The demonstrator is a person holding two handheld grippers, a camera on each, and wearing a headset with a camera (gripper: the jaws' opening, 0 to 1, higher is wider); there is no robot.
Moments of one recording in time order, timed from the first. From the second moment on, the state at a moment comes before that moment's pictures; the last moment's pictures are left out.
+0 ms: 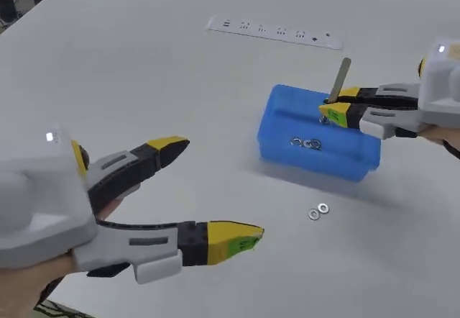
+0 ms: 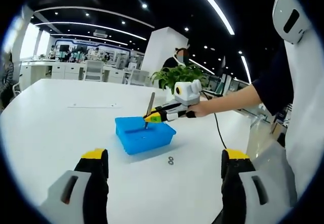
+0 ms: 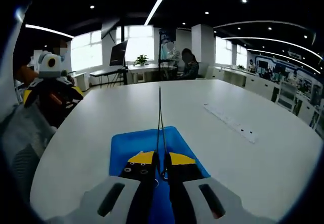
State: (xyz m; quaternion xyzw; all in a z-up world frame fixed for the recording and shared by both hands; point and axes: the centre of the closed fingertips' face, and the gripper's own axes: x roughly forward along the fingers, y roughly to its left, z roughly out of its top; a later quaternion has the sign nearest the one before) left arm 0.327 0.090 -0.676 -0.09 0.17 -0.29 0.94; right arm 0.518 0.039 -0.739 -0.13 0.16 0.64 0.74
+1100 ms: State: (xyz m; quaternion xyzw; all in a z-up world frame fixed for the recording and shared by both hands) left arm 0.315 0.087 -0.679 -0.08 0.18 -0.28 0.94; right arm 0.514 0.035 -0.740 -0.11 0.18 0.62 0.76
